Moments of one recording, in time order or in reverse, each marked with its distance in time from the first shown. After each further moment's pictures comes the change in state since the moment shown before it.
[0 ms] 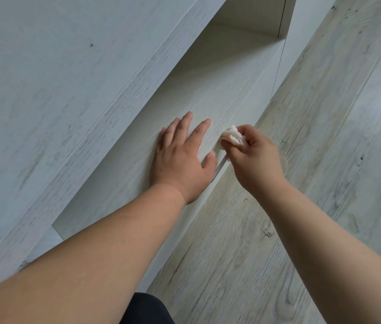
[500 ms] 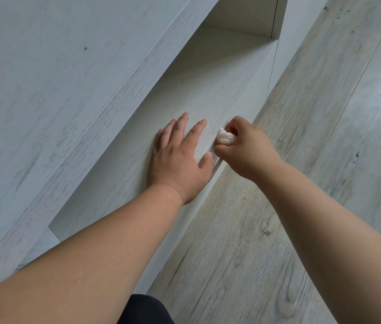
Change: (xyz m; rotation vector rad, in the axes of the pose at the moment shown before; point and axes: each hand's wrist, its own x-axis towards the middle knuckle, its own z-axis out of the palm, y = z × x) left_hand -0.001 0.001 0.000 -0.007 -0.003 -0.002; right_hand 0.021 -0.014 -0.006 -0.282 -0.148 -0.033
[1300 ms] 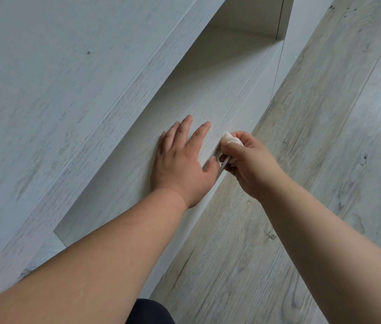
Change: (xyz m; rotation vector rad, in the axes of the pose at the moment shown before) left_hand 0.000 0.000 0.000 -0.003 0.016 0.005; right_hand -0.011 0.007 0.015 0.996 -0.197 0.327
